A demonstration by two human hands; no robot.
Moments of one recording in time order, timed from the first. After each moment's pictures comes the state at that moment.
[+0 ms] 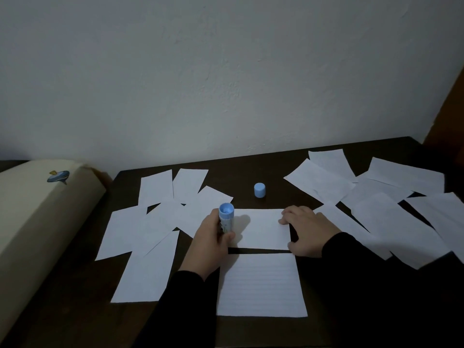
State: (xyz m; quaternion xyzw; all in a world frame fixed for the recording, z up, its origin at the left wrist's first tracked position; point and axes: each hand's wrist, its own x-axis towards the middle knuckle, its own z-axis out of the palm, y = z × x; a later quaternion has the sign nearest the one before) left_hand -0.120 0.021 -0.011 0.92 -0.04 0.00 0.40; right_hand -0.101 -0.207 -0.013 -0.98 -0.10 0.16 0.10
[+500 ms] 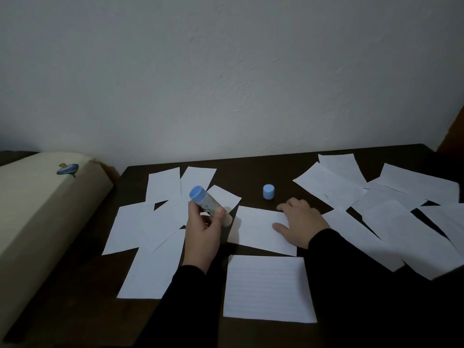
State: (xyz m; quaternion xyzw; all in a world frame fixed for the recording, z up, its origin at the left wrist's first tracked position) left_hand -0.115 0.022 0.003 0.81 0.12 0.09 0.57; right_hand -0.074 -0.173 -0.019 -0.99 -0.04 0.08 0.07
